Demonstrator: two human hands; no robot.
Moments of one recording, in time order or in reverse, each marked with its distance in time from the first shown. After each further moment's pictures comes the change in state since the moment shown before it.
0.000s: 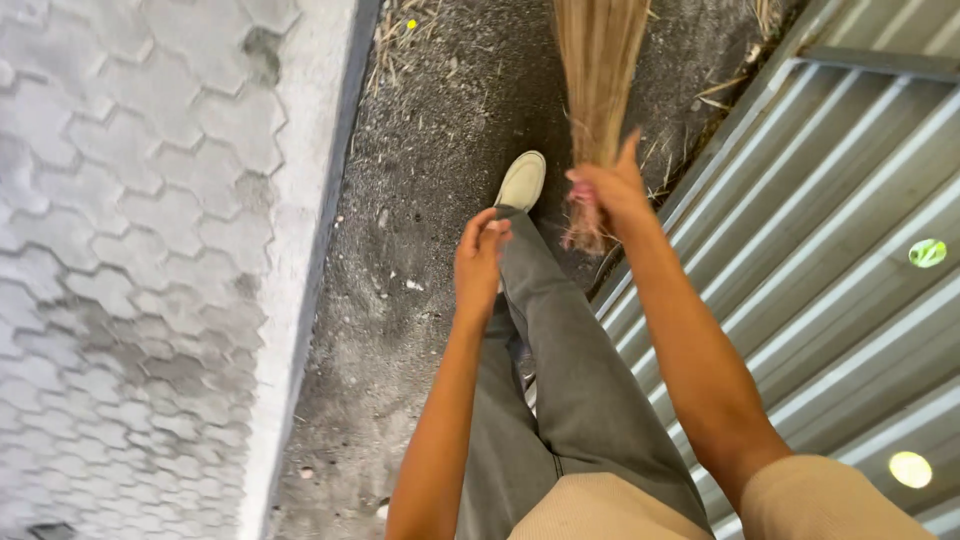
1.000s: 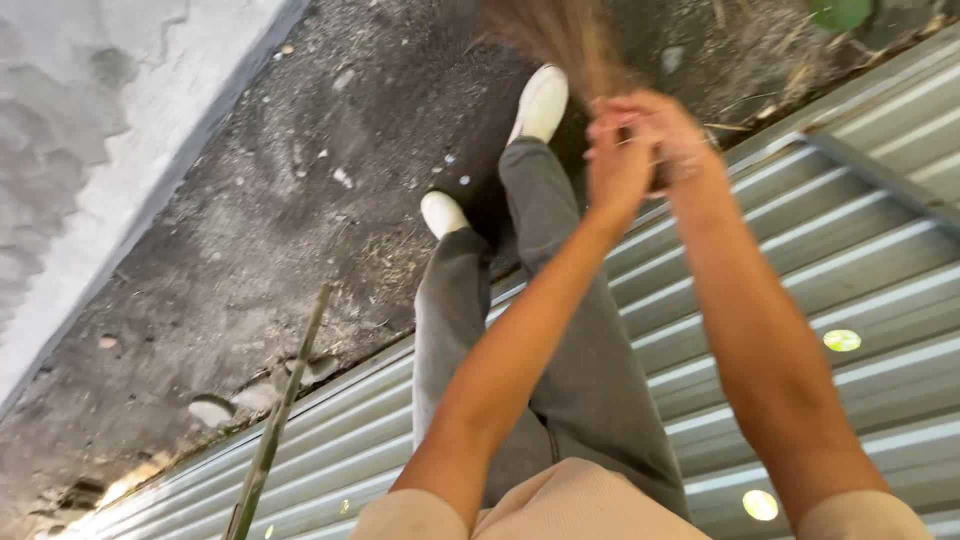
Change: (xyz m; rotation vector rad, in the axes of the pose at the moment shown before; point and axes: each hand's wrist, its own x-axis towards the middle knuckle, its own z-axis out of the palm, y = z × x) left_hand 0.048 0.009 0.151 -0.305 0.173 -0.341; right_hand 0.088 0.006 -0.001 -0.047 -0.606 0.610
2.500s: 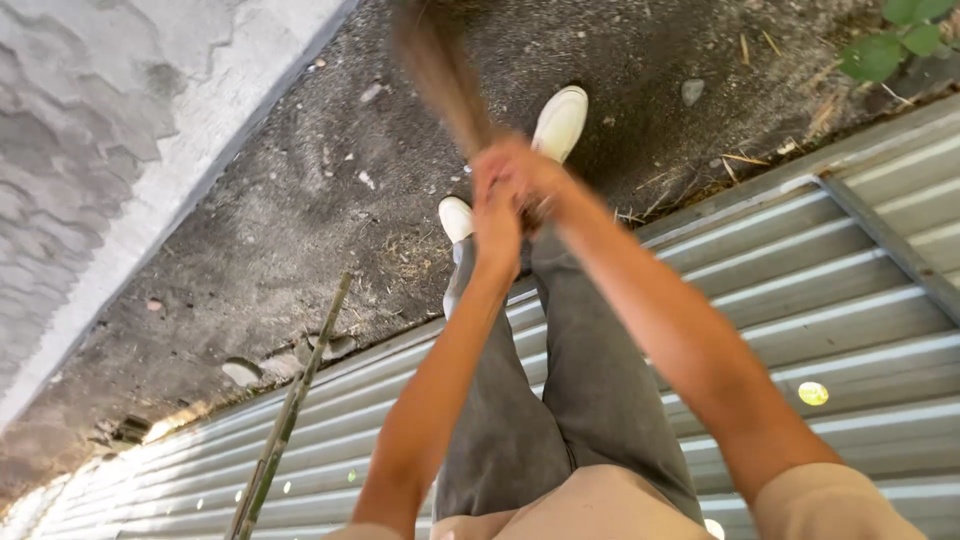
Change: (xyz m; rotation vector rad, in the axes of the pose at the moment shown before) left_hand -0.012 0.058 -0.088 -0.192 0.334 -0.218; right_hand 0.064 0.016 0.116 -0.266 -0.706 -0.221
